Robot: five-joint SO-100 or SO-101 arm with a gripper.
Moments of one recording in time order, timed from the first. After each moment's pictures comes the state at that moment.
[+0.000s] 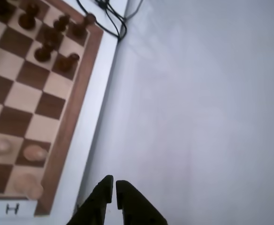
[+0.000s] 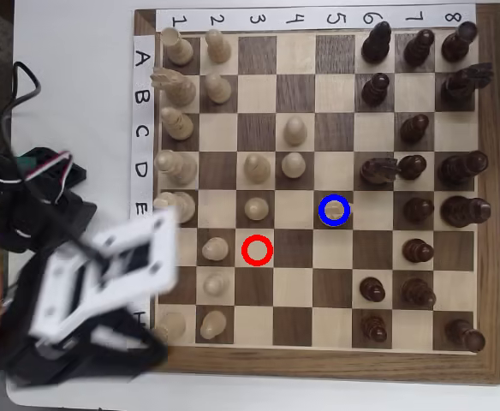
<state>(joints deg) 41.1 127.2 72.7 88.1 34.7</state>
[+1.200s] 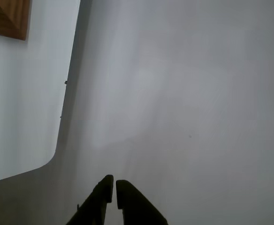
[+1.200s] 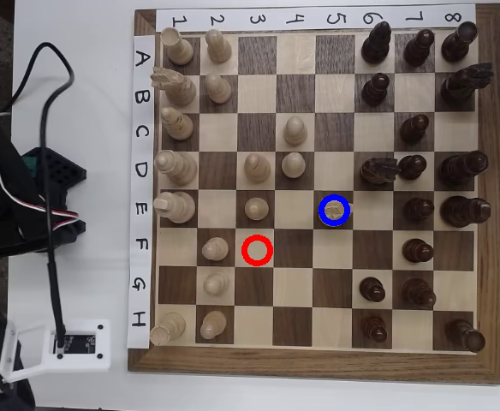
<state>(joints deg) 85.3 159.3 134.8 62.7 -2.3</state>
